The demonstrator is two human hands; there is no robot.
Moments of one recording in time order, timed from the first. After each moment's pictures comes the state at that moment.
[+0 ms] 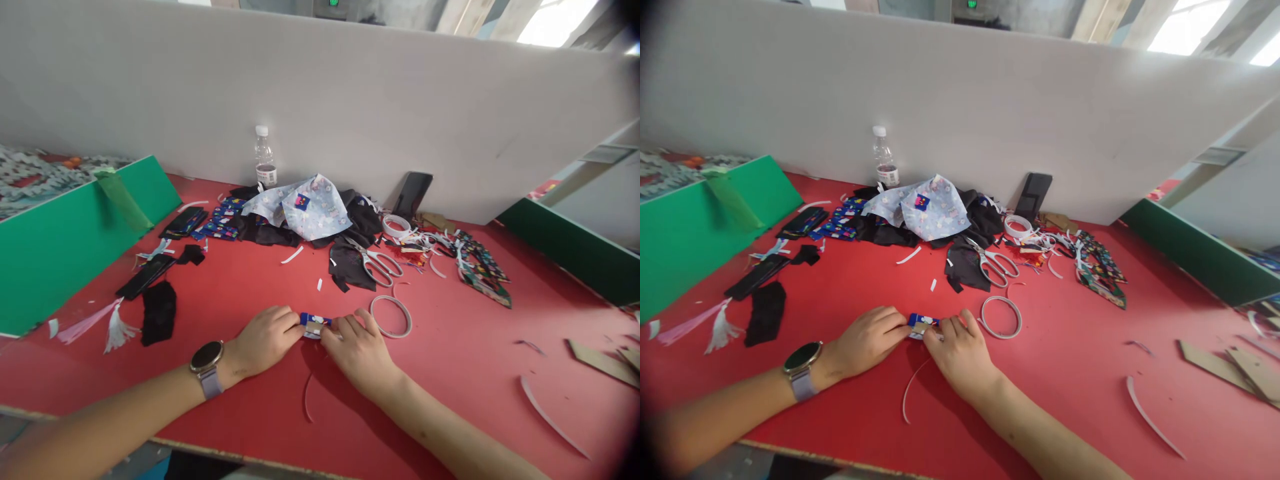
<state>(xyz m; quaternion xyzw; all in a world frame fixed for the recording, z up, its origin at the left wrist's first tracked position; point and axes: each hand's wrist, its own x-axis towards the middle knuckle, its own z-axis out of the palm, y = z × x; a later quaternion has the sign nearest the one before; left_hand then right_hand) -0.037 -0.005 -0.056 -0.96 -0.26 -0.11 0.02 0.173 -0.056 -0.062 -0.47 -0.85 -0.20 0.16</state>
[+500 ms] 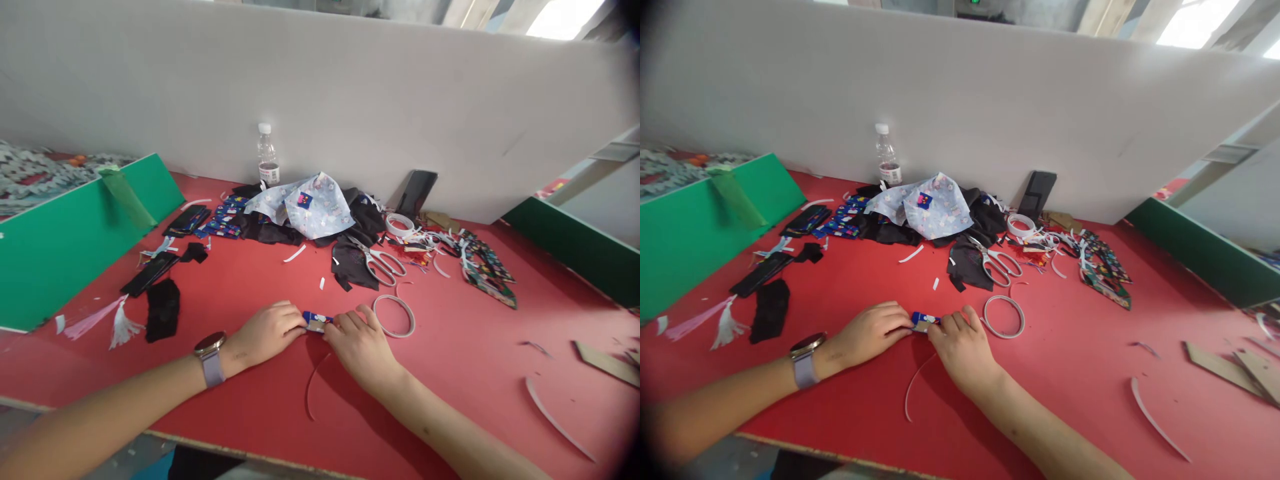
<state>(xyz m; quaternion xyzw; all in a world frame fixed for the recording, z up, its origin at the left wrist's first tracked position) -0.036 0.006 -0.053 -0.93 -0.30 -0.16 -0.16 0.173 -0.052 -0.065 -0.49 -0.84 -0.17 0.15</state>
